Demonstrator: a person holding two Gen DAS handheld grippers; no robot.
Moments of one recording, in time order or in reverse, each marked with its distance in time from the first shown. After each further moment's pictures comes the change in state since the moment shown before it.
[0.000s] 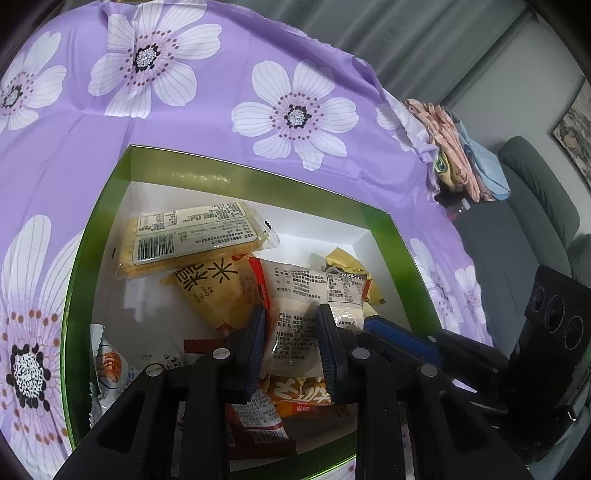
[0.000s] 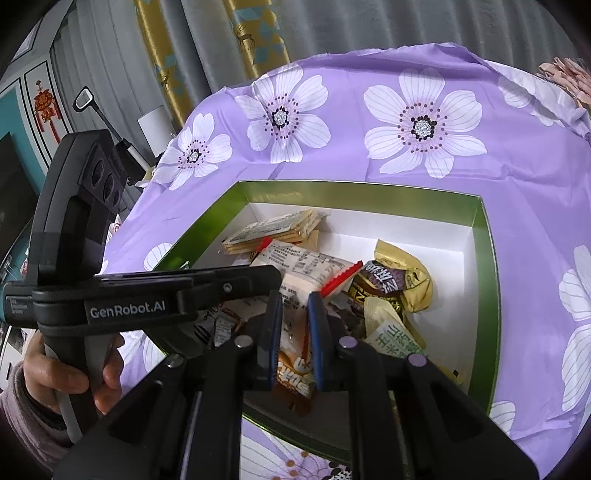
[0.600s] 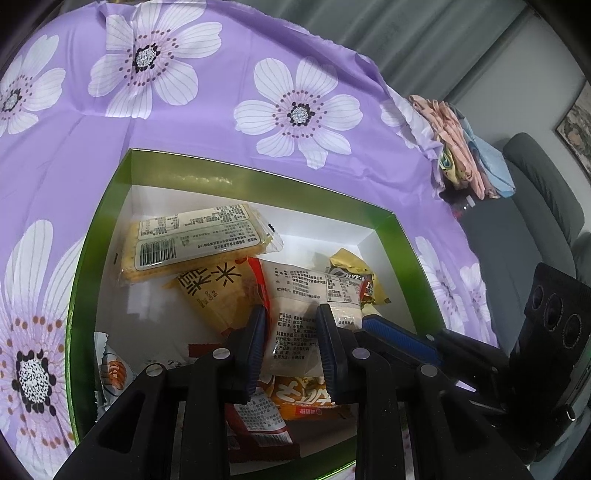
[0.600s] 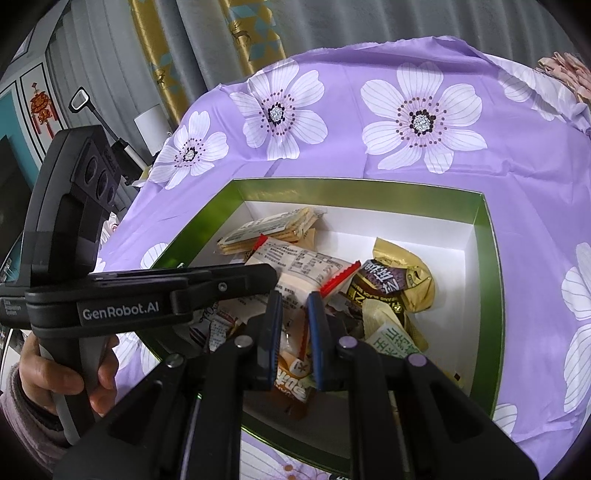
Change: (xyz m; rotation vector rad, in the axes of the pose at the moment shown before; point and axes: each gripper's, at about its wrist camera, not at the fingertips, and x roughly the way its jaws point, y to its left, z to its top) left arm 0.002 0.000 0.002 0.002 0.008 0.006; right arm 0.006 -0.003 0.003 0.013 0.013 -0.003
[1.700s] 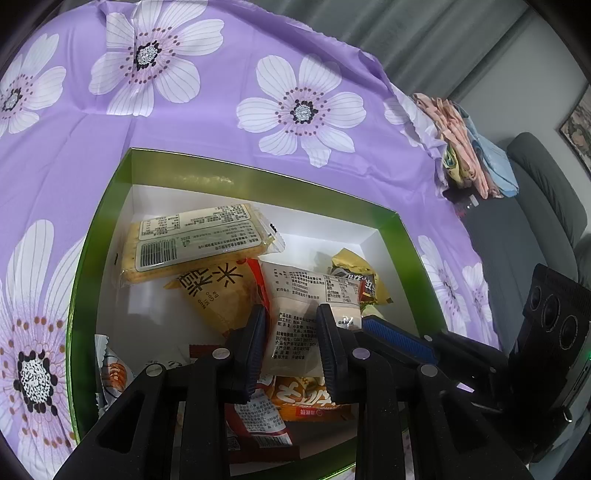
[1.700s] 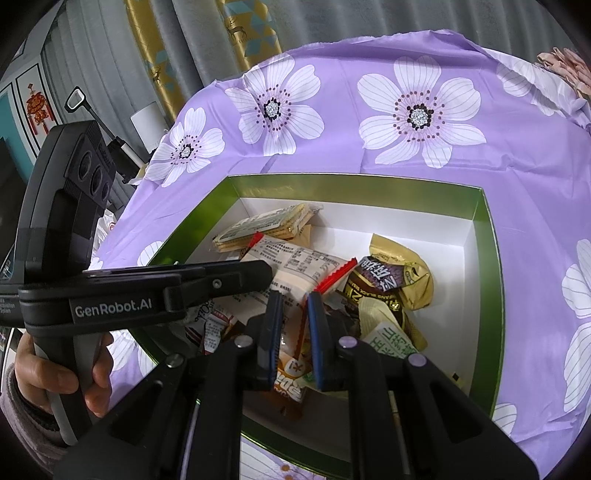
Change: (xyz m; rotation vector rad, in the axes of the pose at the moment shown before) left arm 0.001 -0.001 0.002 0.000 0.002 0.003; right arm 0.005 -0.003 -0.002 0.014 0.014 -0.003
